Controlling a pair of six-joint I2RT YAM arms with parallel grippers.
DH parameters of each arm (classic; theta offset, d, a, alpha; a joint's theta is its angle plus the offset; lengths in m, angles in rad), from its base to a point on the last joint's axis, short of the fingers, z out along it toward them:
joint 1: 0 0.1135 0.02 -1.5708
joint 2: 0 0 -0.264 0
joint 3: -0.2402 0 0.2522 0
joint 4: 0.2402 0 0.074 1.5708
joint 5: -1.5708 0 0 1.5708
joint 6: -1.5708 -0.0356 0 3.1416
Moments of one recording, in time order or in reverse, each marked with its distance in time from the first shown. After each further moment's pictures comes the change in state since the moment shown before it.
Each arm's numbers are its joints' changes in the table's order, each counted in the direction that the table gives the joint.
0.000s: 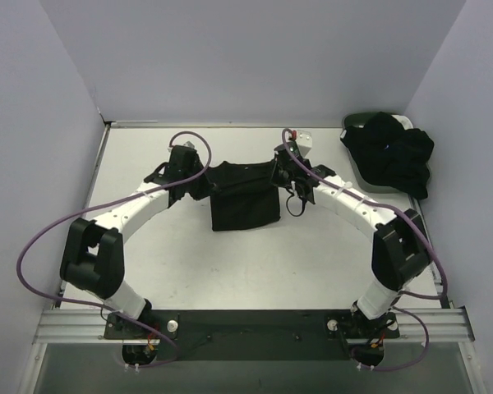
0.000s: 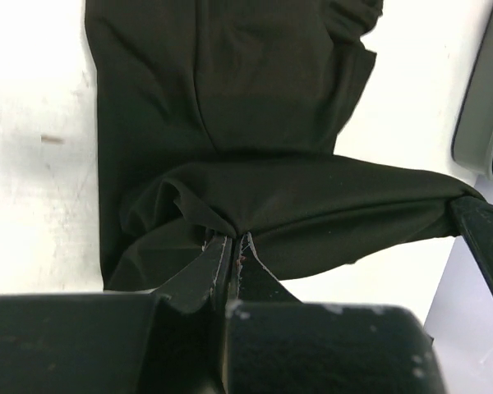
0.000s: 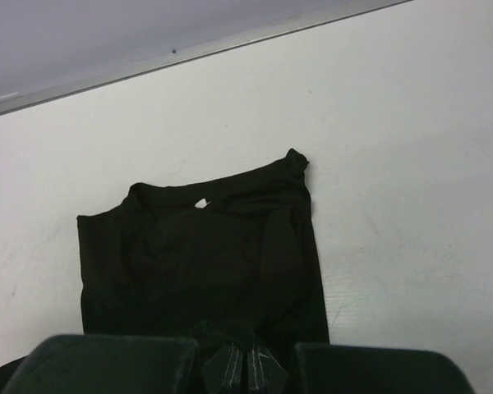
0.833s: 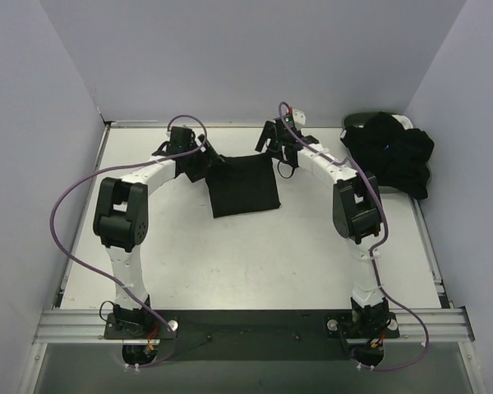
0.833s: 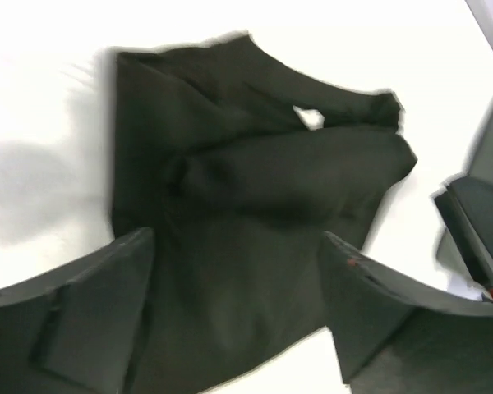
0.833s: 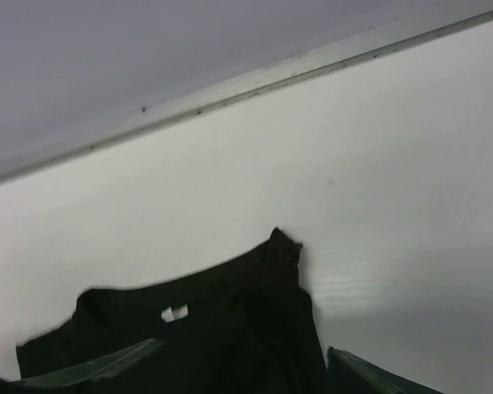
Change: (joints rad) left arm 0.151 0.457 -0.363 -0.094 -0.096 -0.006; right arm -0.175 0.560 -0.553 0.001 0.172 0.000
